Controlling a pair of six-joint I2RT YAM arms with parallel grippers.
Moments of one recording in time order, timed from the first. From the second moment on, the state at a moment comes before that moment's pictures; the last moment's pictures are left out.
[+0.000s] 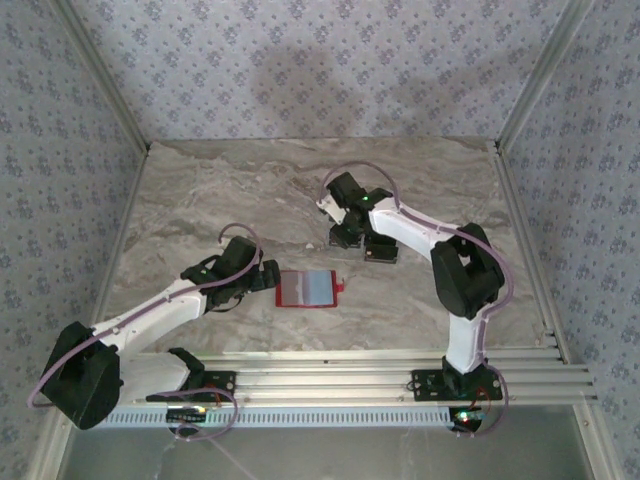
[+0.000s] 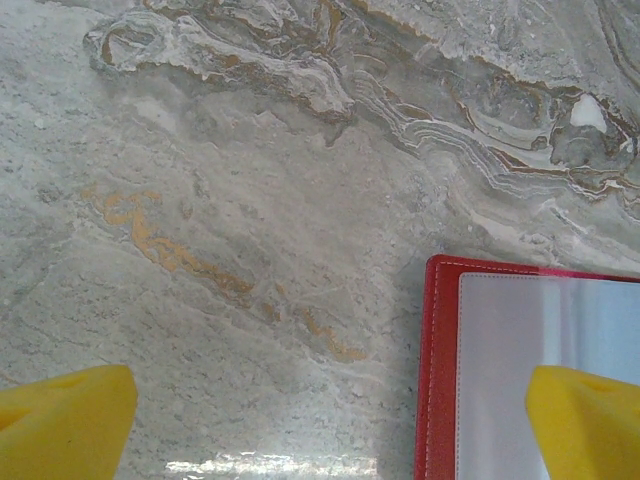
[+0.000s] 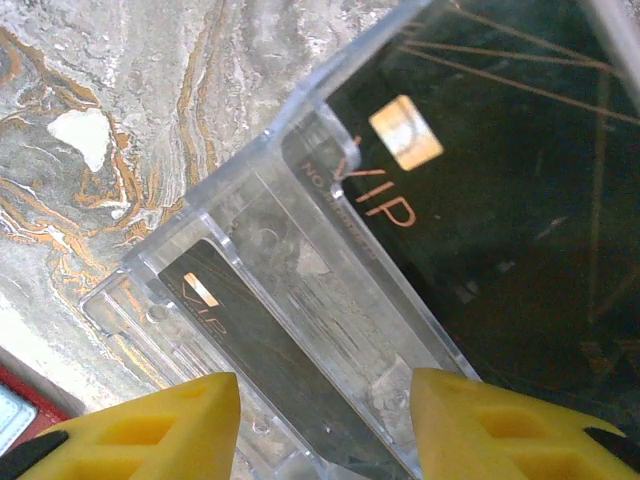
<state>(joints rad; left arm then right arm) -0.63 1.14 0.63 -0.49 -0.19 -0.75 0.62 1.90 1.45 -0.70 0.13 -0.26</state>
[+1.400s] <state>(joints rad) -0.62 1.14 0.63 -0.49 -0.17 -0.75 0.61 1.94 1.56 -0.83 0.04 -0.35</state>
